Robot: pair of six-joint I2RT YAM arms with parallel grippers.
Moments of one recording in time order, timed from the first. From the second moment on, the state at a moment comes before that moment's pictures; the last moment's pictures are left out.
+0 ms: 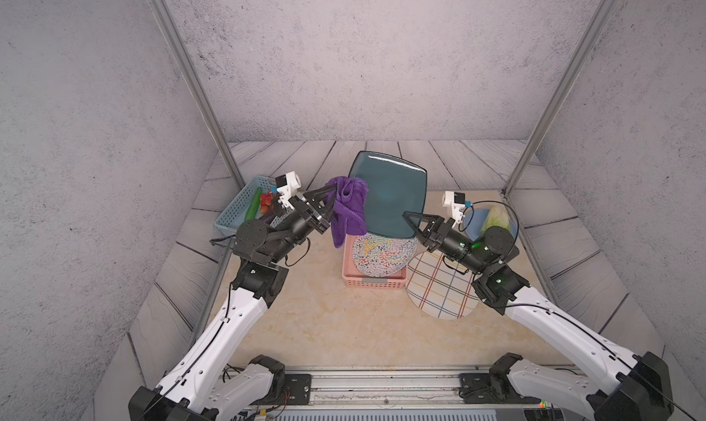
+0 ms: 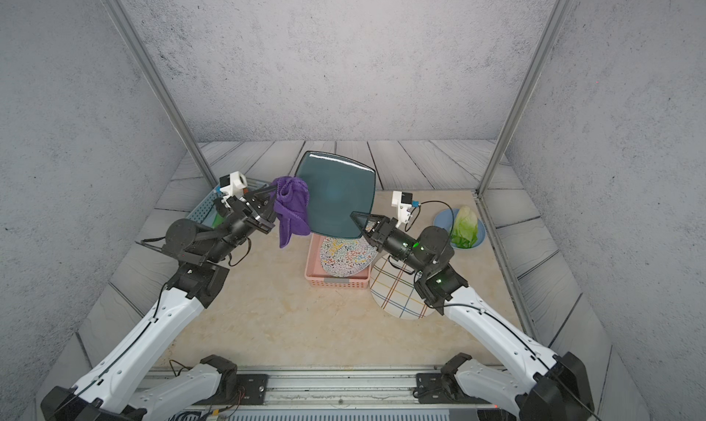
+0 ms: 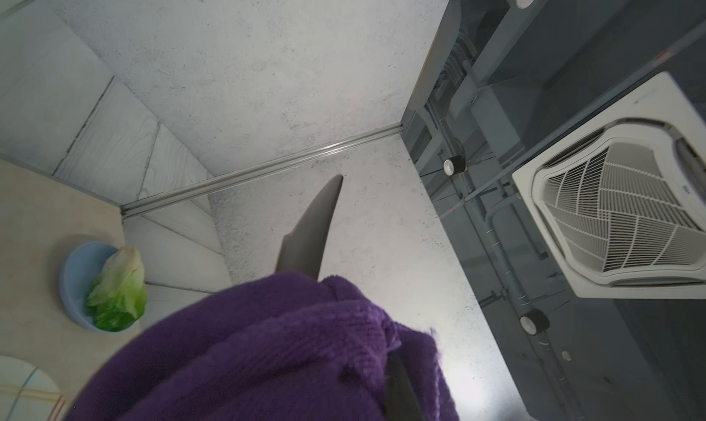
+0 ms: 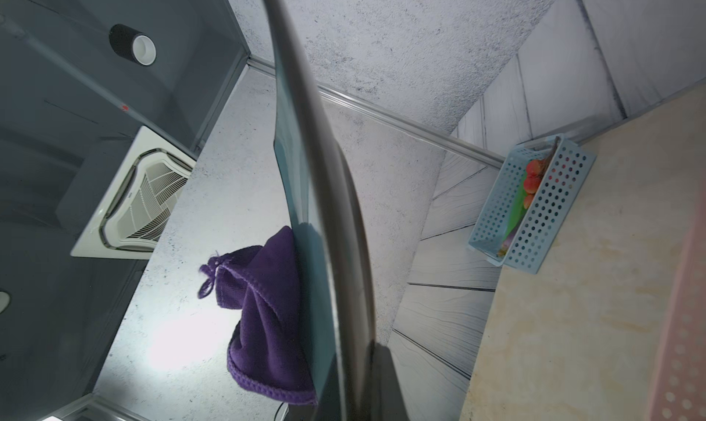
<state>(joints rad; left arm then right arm) -0.38 1.02 0.96 0.56 0.48 -1.64 0.60 1.11 0.85 0.54 -0.46 1.34</state>
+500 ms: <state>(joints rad) -0.31 1.05 0.88 0.79 0.35 -1.90 0.56 1.07 0.80 0.76 -0.50 1.44</state>
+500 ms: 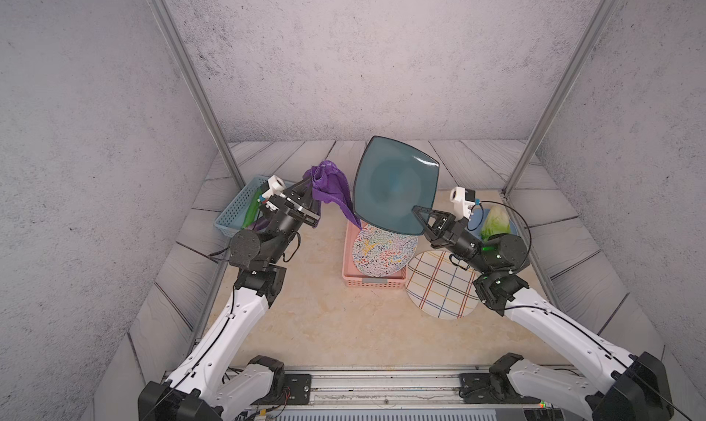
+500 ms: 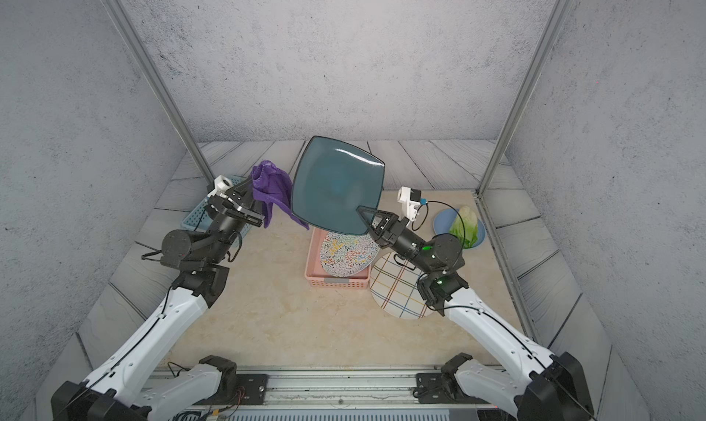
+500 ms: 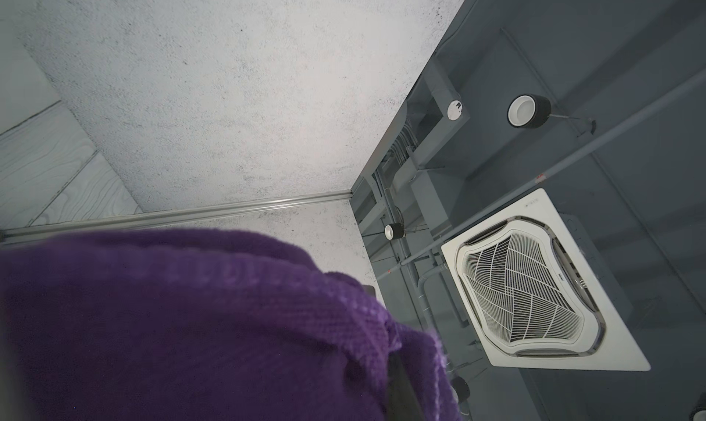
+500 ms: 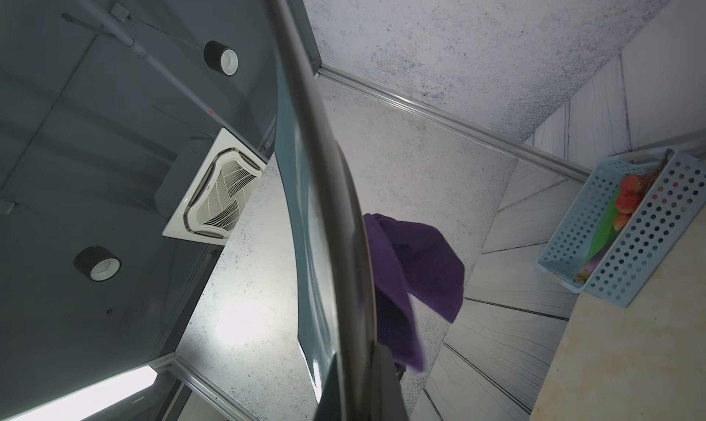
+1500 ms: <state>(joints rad) -0.54 1.22 1.09 0.83 0.27 -1.87 0.60 1.29 1.07 0.80 -0.58 1.38</state>
